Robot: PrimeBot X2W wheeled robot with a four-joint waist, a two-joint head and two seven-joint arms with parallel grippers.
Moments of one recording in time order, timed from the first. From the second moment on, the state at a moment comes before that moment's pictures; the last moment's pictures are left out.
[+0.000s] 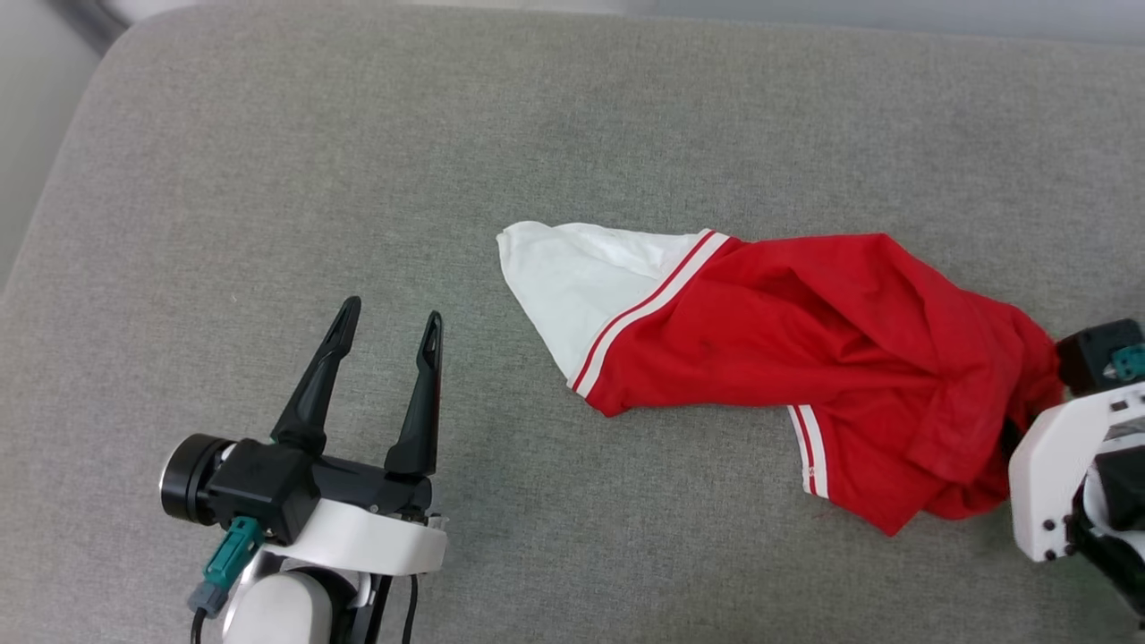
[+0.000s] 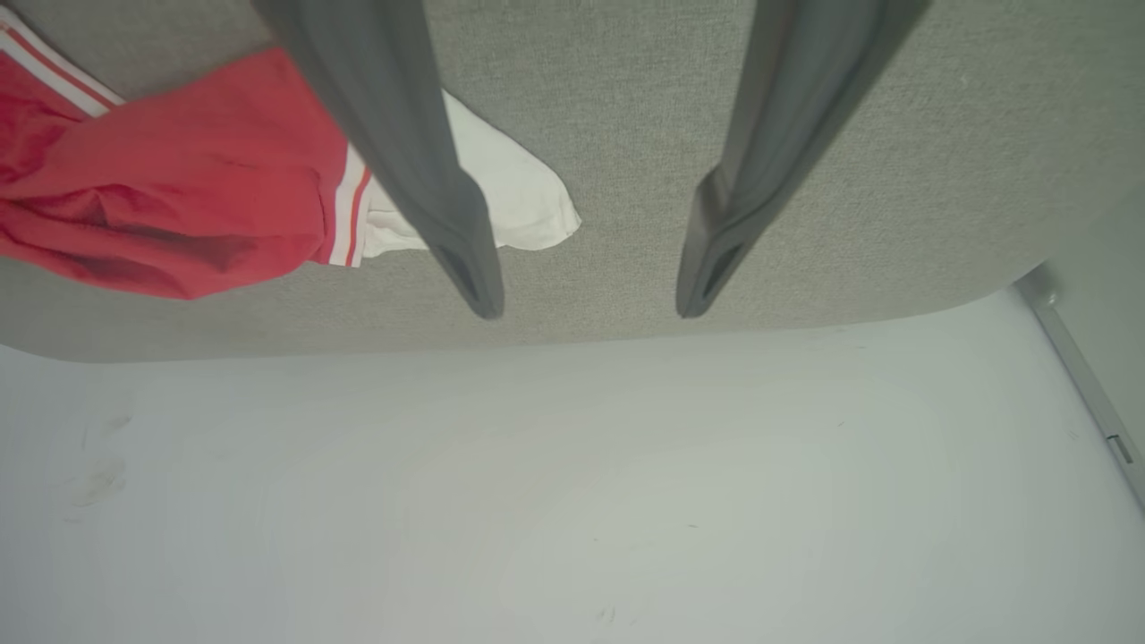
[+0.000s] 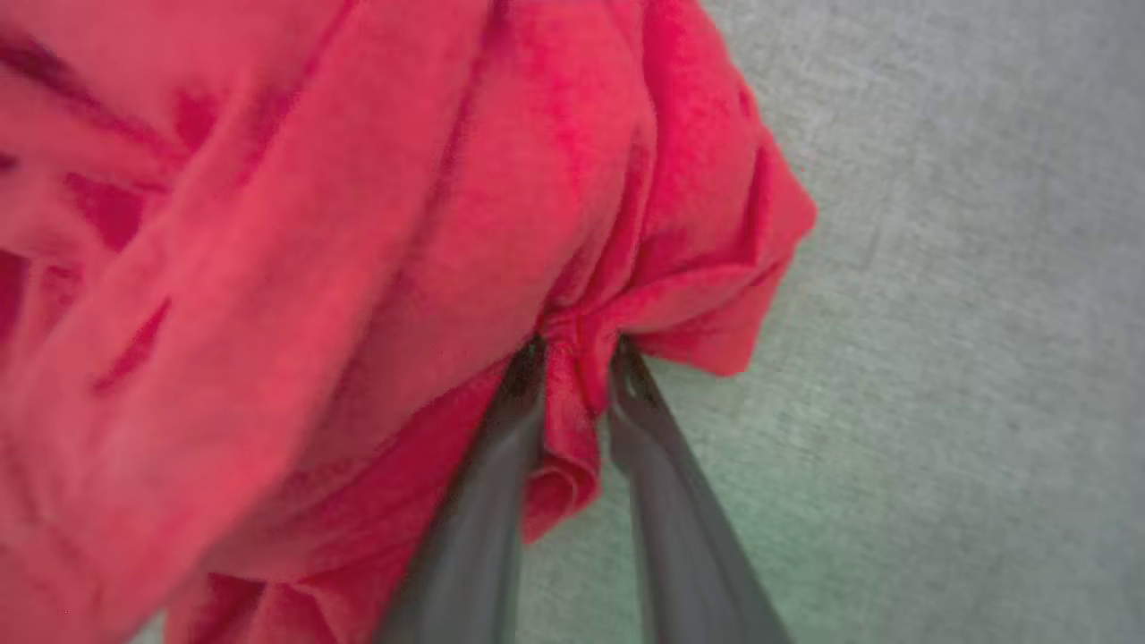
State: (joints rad) left arm -0.12 0.08 -0.10 -0.09 -0.11 -0.13 -0.26; right arm -0.22 -0.42 0.06 0.08 0.30 0.13 0.72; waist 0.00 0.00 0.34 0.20
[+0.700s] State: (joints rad) left arm -0.04 0.07 -0.09 -0.07 -0.12 -0.13 -0.26; right arm -0.16 -0.45 -0.02 -0.38 0.29 0.13 0.73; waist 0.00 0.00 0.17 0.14
